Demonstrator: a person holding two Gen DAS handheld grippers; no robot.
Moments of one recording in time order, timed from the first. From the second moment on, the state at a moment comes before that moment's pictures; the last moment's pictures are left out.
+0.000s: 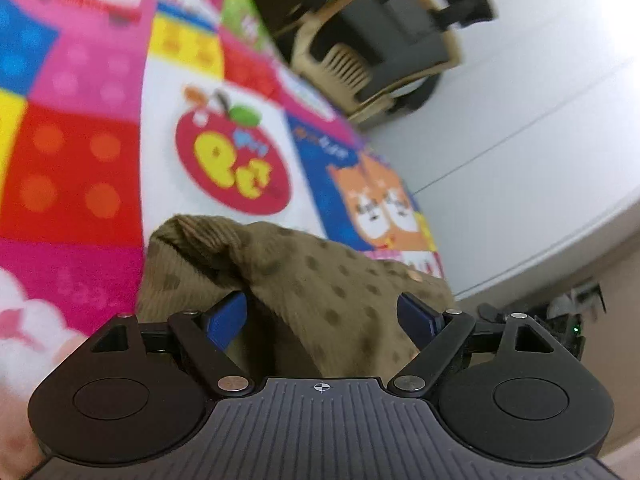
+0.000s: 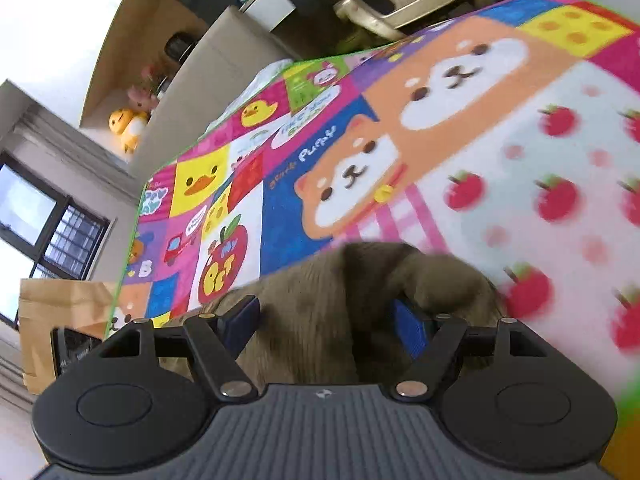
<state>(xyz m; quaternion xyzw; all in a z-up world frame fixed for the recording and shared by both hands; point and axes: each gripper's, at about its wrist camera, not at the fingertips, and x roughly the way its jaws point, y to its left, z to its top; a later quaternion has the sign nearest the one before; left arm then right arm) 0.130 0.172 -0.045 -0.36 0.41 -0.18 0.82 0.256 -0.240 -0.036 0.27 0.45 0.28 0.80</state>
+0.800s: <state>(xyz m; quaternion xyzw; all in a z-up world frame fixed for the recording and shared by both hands) 0.179 0.172 0.027 -0.19 0.23 -0.13 0.94 0.263 -0.153 0.013 0.08 0.29 0.29 0.91</state>
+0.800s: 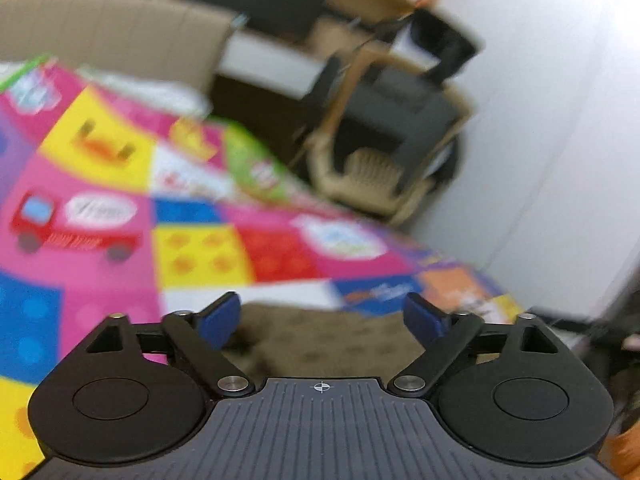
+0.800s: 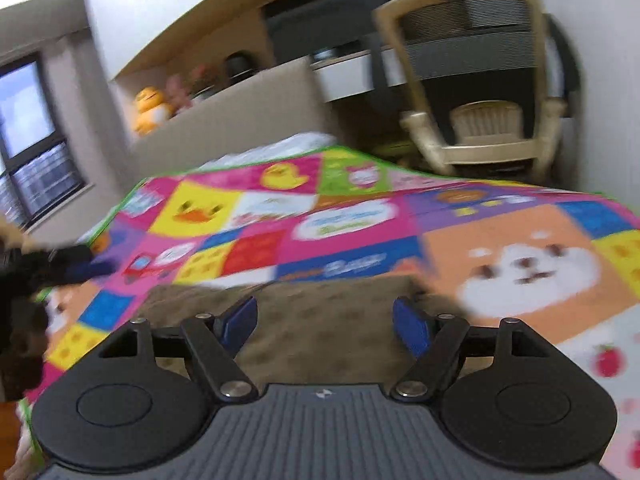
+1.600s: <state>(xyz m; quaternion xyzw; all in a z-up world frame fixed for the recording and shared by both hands) 0.138 0.113 -0.043 -0.10 0.33 -0.12 0.93 0.197 -0.128 -0.046 -0.08 0.35 0.24 0.90</state>
